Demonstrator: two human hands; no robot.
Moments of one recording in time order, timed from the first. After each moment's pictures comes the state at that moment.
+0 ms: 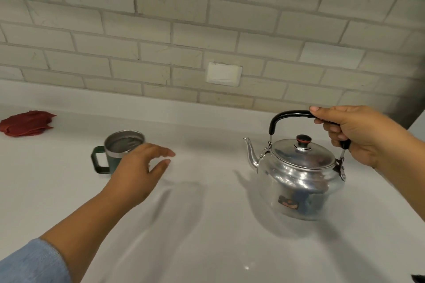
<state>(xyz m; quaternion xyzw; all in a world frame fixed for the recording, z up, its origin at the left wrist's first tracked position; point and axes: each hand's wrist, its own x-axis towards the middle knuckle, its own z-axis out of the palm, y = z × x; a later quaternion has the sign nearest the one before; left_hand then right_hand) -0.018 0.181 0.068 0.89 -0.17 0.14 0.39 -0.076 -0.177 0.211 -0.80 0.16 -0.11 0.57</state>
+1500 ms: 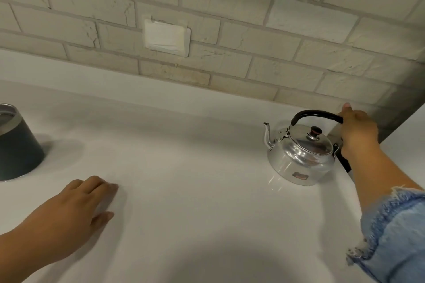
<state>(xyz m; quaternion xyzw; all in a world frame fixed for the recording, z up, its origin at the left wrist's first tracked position) -0.010 0.091 -0.047 0.98 -0.20 0.02 0.07 0.059 -0.468 0.097 -0.82 0.33 -0.30 0.36</state>
